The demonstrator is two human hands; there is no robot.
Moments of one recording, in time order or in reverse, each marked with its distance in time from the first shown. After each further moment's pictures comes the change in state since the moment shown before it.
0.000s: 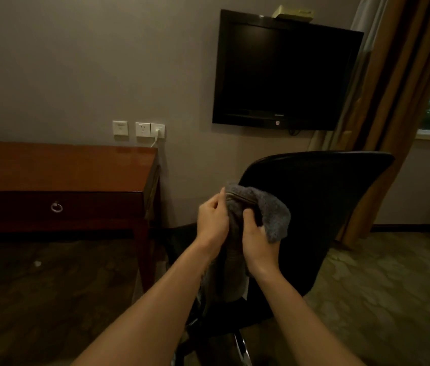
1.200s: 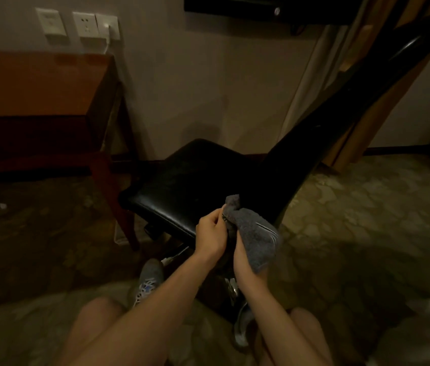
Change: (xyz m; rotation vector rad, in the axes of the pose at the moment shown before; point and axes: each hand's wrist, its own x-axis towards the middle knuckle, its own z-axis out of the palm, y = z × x) left_hand -0.010 -0.240 0.016 0.158 -0.161 -0.285; right_hand -0.019 0.229 -0.030 0.031 0.018 0.565
